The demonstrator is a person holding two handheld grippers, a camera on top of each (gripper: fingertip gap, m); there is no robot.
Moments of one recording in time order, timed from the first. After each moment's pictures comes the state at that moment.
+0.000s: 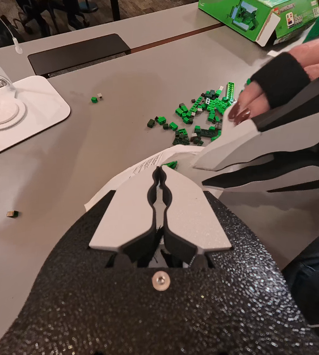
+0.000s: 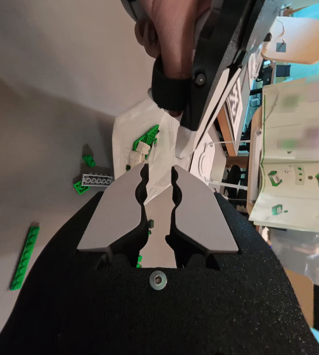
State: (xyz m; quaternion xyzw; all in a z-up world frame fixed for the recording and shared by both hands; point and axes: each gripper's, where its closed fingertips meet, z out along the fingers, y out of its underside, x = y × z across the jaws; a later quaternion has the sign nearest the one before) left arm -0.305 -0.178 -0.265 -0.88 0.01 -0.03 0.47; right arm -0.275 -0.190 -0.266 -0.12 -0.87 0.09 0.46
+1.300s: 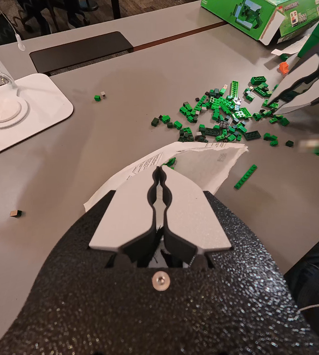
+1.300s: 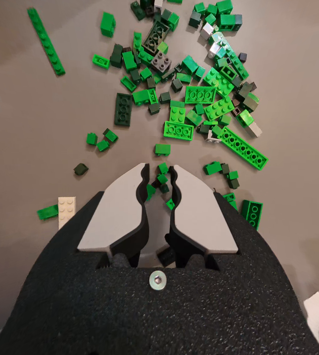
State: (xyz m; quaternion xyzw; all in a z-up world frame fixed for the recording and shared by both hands) left arm -0.314 -0.177 -0.269 -0.88 0.01 -0.03 0.47; right arm -0.068 -0.001 -0.368 -0.56 -0.78 0.20 0.19
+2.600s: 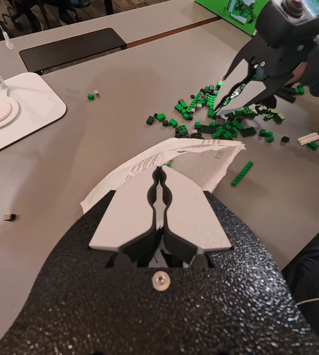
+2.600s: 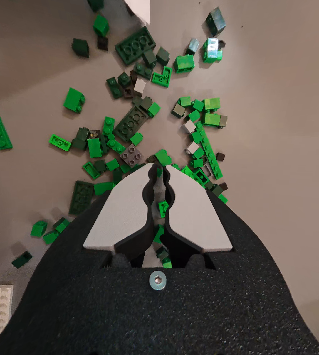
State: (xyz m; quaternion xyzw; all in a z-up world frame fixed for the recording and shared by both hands) left arm -0.309 -0.177 -0.271 -0.88 0.02 -0.04 0.47; right arm -0.171 -0.005 -0.380 -0.48 -0.84 0.14 0.19
